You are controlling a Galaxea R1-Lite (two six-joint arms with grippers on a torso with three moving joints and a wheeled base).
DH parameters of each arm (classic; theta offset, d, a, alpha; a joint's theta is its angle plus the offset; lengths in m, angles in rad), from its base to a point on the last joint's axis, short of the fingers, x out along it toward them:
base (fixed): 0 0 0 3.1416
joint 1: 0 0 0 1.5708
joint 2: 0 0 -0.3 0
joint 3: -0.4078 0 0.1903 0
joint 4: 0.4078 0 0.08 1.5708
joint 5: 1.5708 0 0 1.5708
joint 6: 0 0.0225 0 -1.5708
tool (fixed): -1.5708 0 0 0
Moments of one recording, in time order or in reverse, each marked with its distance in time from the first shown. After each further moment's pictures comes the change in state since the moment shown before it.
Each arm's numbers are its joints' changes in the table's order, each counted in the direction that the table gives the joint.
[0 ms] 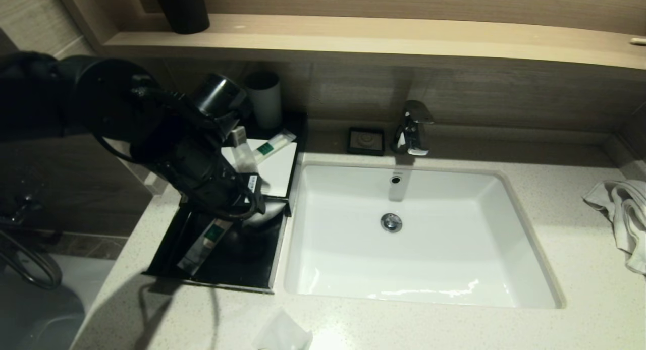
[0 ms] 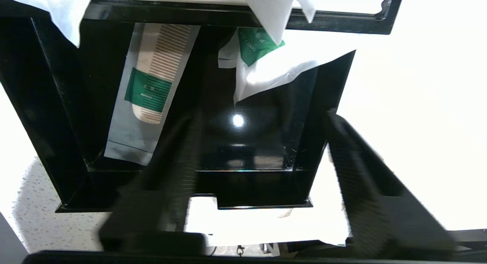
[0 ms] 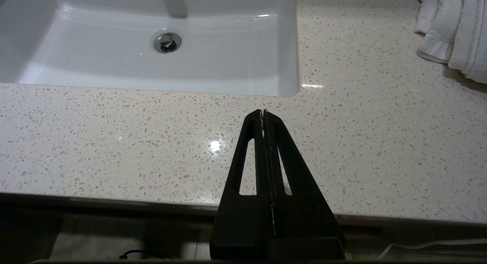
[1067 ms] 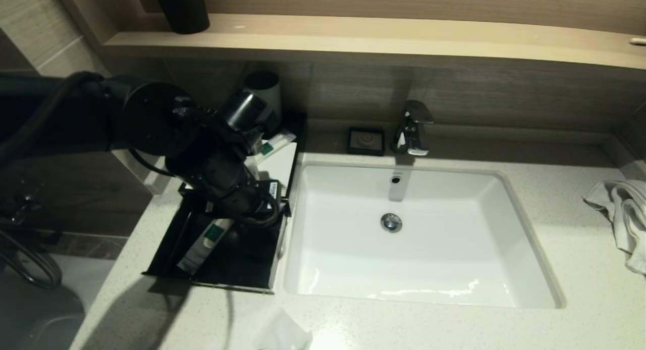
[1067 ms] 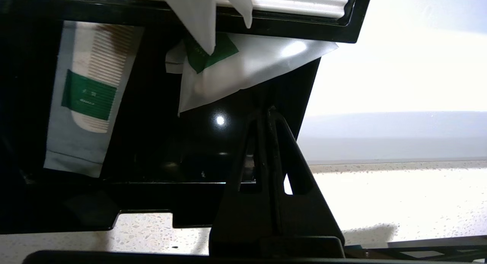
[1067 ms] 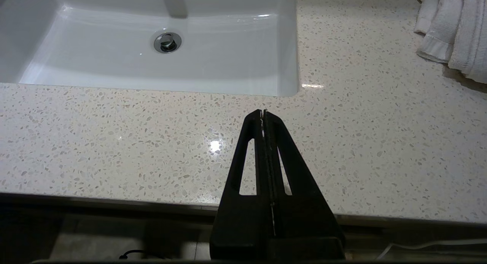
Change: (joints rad) left arm 0.058 0.060 0.001 -0.054 0.000 -0.094; right arm 0.000 0.000 0.000 0.000 0.000 0.000
